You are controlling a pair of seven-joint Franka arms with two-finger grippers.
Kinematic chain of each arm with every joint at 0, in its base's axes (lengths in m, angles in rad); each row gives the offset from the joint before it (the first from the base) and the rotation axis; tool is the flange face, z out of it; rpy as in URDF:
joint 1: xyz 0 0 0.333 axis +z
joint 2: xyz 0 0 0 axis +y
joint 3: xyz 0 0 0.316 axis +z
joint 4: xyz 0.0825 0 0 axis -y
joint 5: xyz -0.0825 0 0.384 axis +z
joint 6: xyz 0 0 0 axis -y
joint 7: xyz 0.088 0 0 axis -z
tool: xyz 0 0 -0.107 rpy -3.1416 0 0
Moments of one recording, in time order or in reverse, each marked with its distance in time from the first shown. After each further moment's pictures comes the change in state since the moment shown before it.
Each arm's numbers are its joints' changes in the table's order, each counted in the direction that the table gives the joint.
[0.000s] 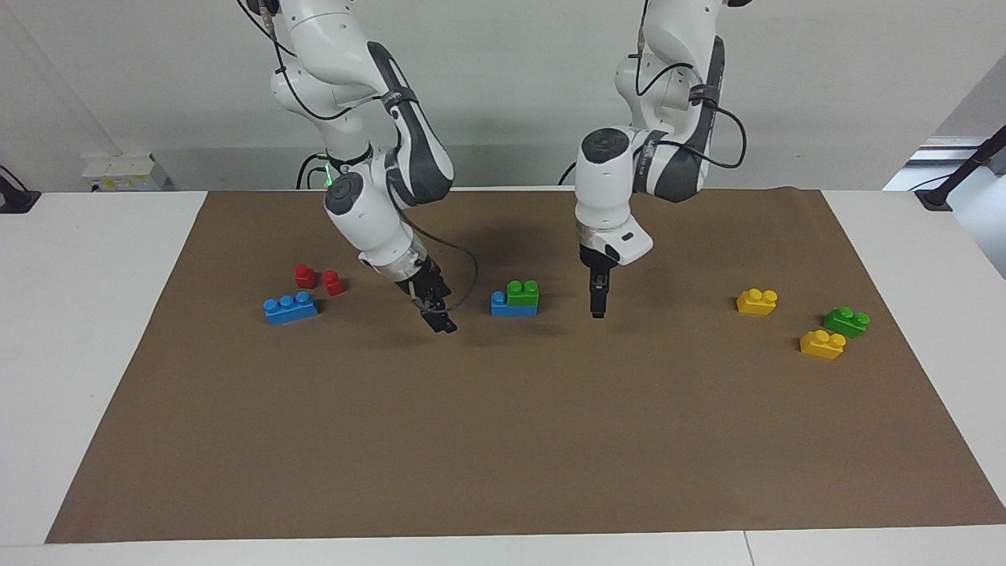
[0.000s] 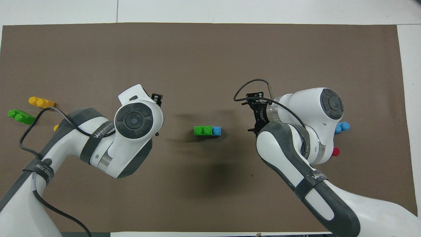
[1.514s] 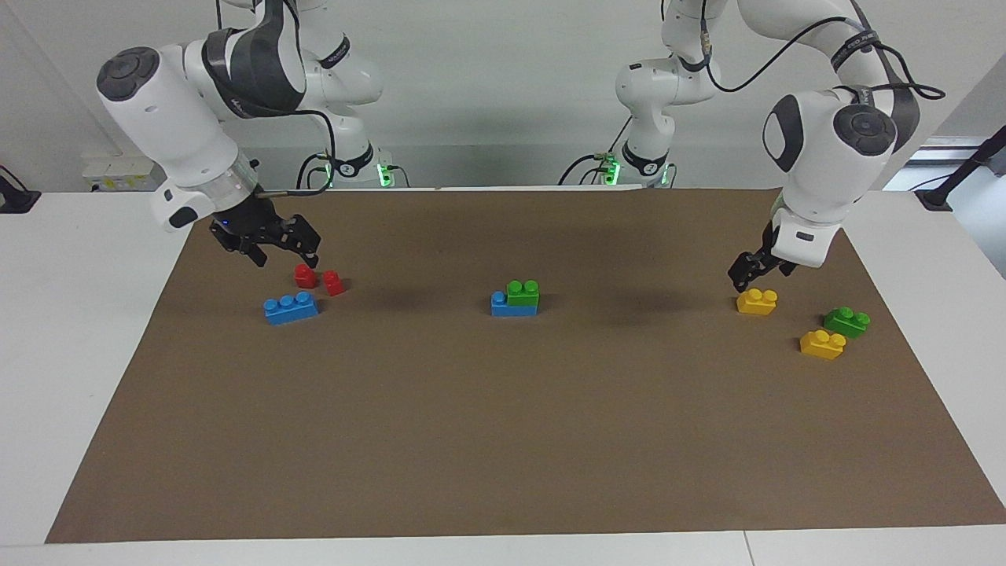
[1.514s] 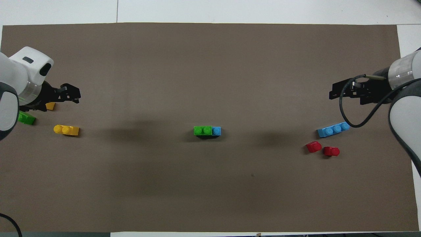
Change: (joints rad) left arm 0.429 -0.030 0.006 0.273 -0.146 -0.420 1.588; right arm -0.348 -0.165 -0.010 0.362 -0.401 -0.651 -1.197
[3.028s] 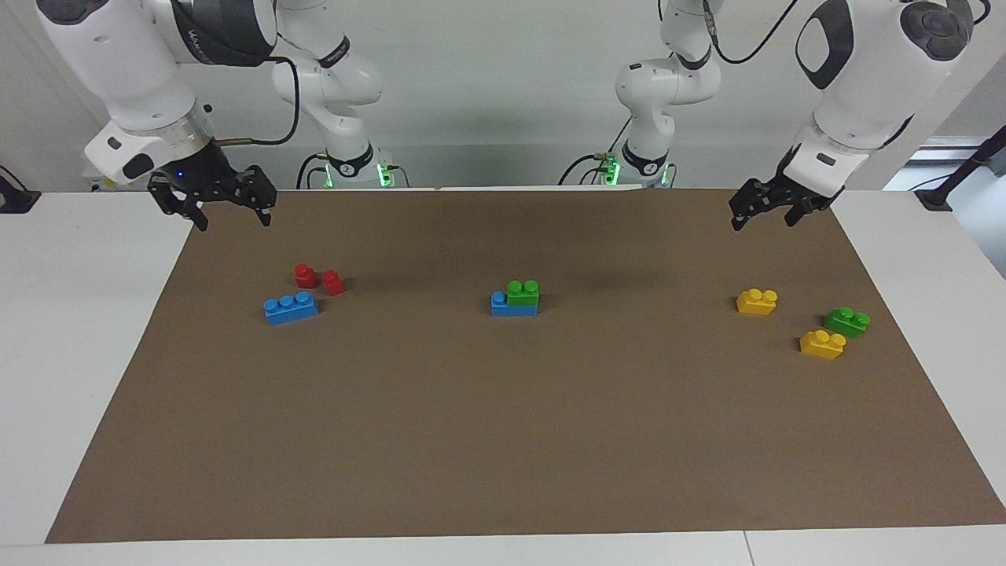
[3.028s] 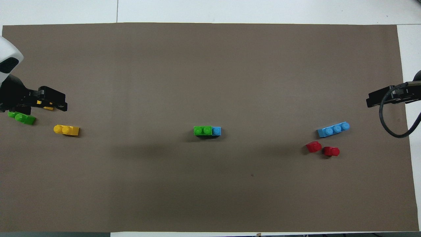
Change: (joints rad) left arm -0.002 -0.048 -0.012 0.212 -0.132 -0.321 0.195; right arm -0.027 -0.012 0.000 0.148 -0.157 -0.198 -0.172
